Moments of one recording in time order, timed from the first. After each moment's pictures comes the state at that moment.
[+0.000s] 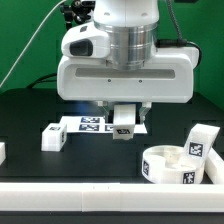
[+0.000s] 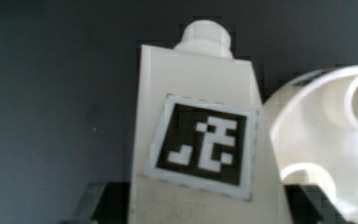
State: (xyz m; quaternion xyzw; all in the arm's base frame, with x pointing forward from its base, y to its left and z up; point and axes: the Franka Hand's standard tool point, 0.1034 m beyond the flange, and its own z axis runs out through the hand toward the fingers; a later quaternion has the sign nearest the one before) arm 0.565 -0.004 0.082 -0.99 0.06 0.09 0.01
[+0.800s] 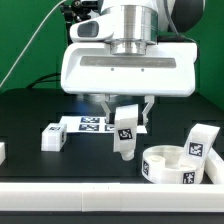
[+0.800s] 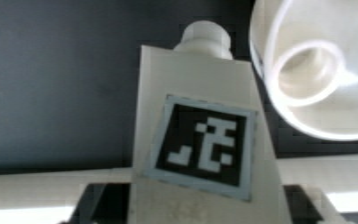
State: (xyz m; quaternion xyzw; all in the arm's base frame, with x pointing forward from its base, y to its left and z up) arm 0.584 0.003 0.087 -0.99 0.05 -0.16 -0.02
